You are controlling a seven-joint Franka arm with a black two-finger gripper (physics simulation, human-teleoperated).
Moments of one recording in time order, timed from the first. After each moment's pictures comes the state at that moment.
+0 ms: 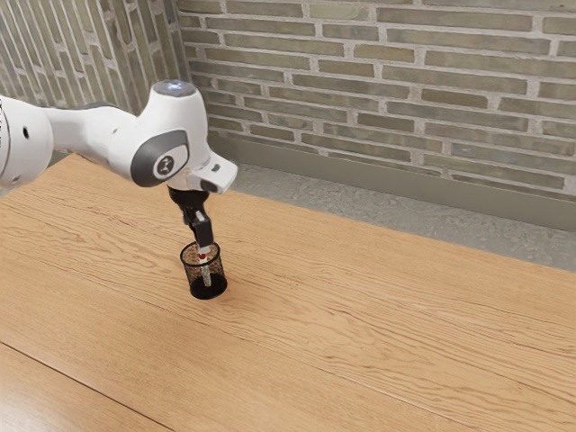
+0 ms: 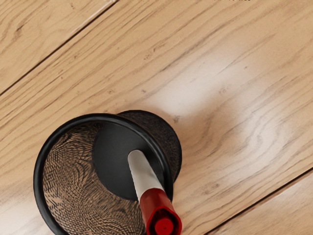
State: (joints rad) arm 0.01 0.17 -0.02 -1.96 0.19 2.16 0.51
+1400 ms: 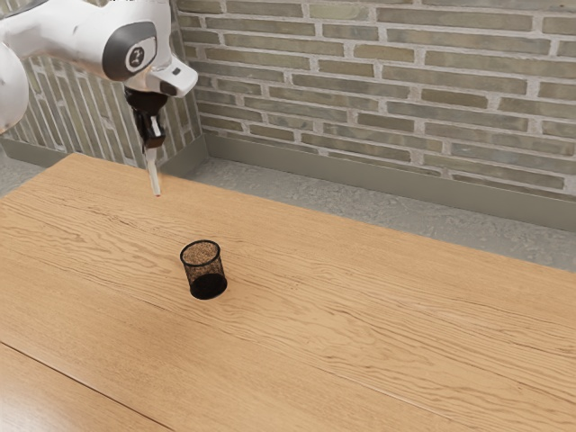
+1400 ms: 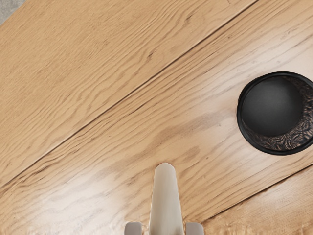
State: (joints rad) arm 0.04 0.26 0.07 -1.44 0.27 1.76 0.65
